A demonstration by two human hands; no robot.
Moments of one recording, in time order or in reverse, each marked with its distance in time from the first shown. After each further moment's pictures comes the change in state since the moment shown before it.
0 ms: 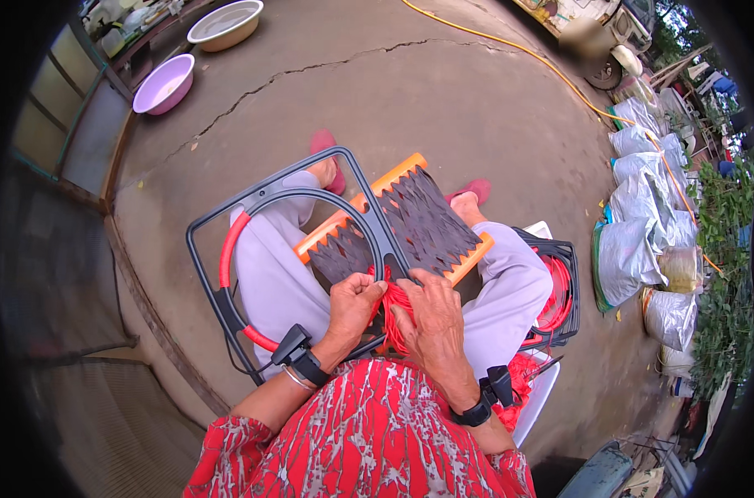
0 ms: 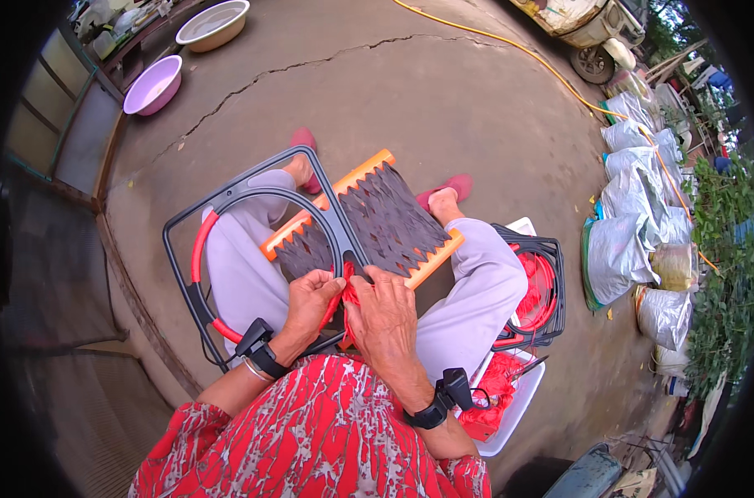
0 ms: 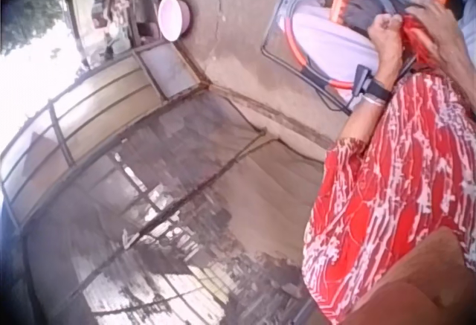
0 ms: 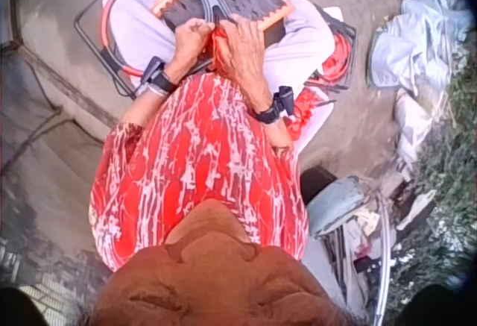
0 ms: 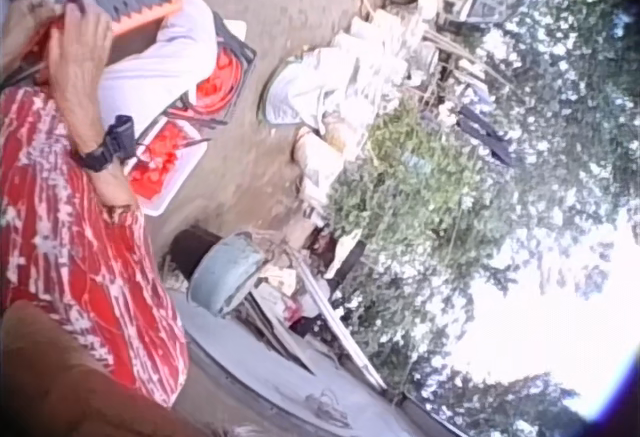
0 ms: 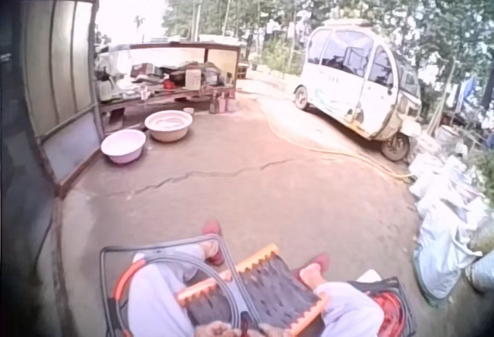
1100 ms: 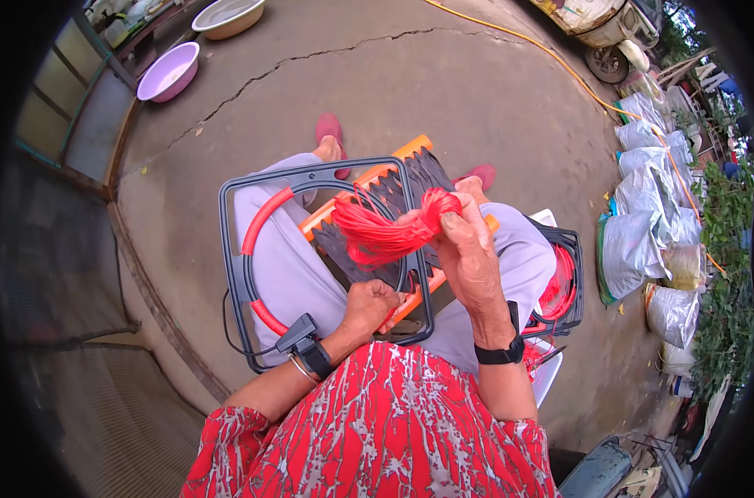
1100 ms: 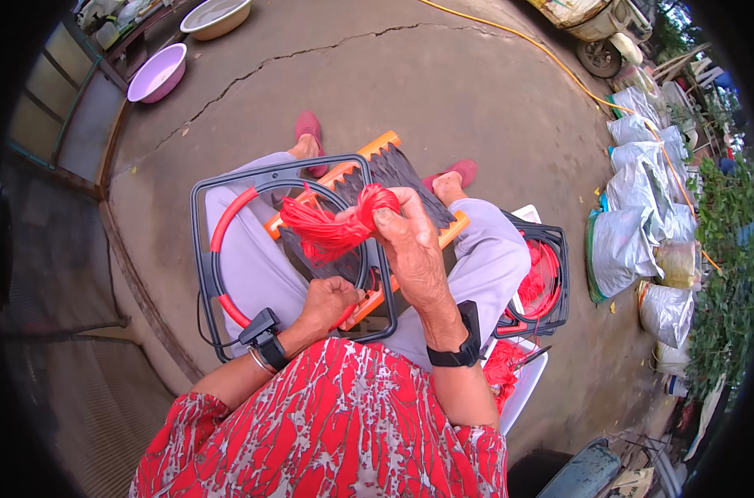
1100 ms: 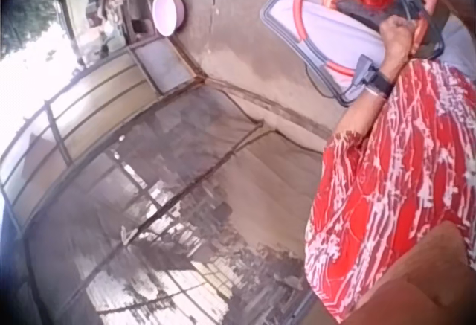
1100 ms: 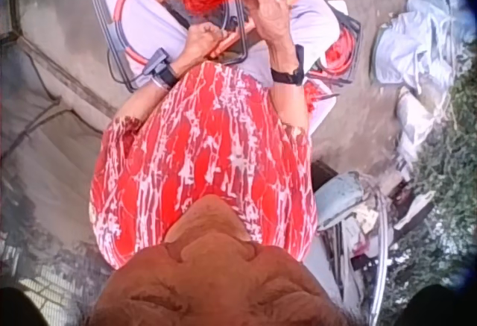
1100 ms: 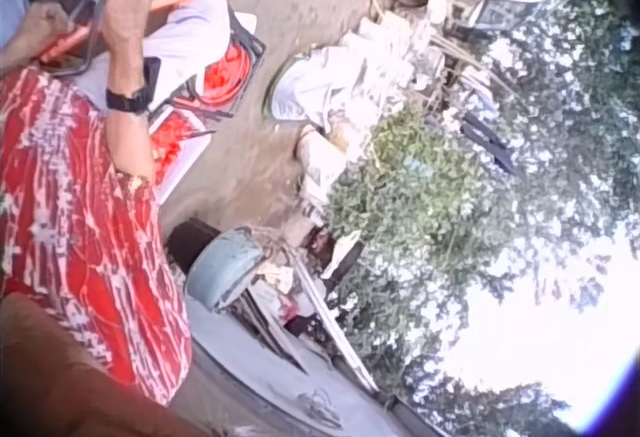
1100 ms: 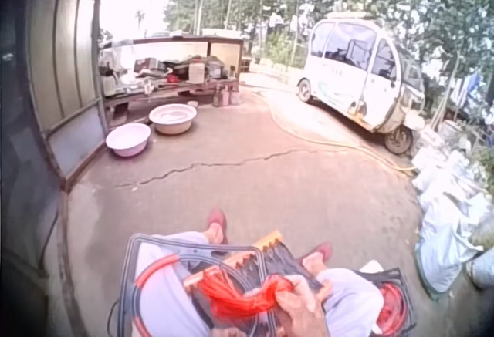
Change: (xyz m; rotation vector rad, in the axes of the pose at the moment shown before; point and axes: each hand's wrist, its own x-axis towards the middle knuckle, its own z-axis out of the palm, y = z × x) left_hand -0.023 -0.013 0.007 0.096 -0.133 -0.283; right_hand 0.061 0.012 -0.029 1.457 0.002 0.268
